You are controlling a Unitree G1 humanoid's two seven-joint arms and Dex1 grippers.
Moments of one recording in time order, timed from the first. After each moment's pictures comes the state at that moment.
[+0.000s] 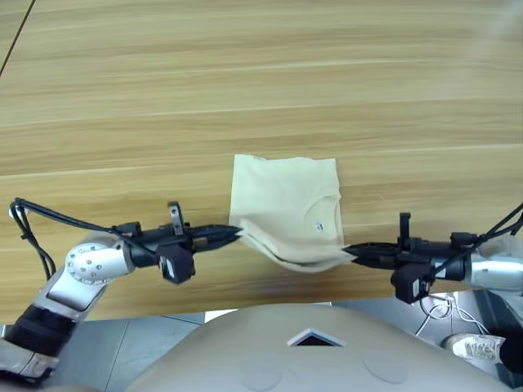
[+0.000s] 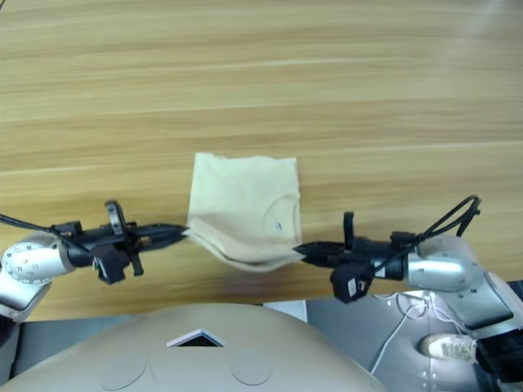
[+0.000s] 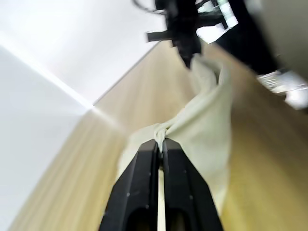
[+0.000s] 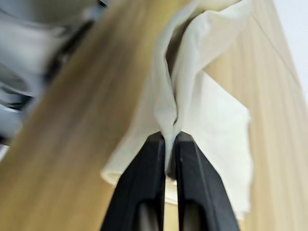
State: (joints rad) left arm 0.25 0.92 -0.28 -0.17 -0.18 -0.79 -0.75; right arm 0.39 -1.06 0.09 -0.34 0.04 -0.65 0.85
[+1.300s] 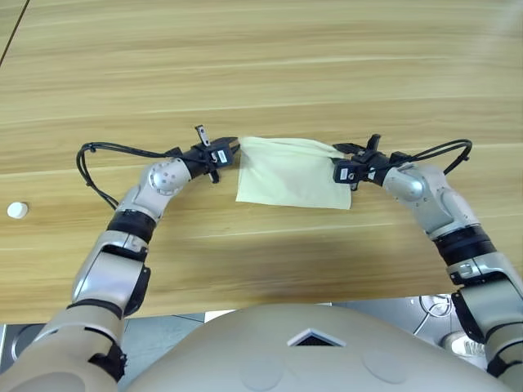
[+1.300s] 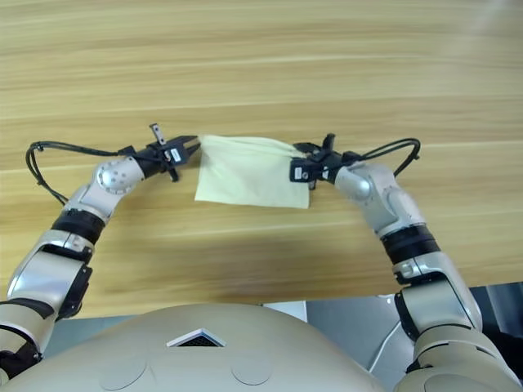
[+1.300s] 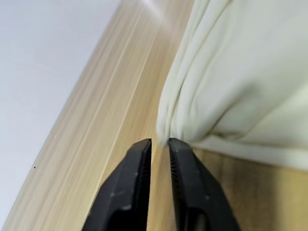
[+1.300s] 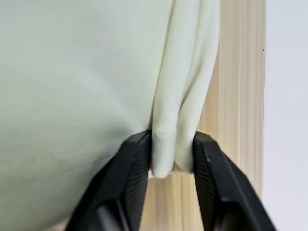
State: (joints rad) left arm -0.45 0.45 -0.33 0.81 0.36 -0.57 -0.44; right arm -0.28 -0.64 0.37 0.32 -0.57 -0.30 0.46
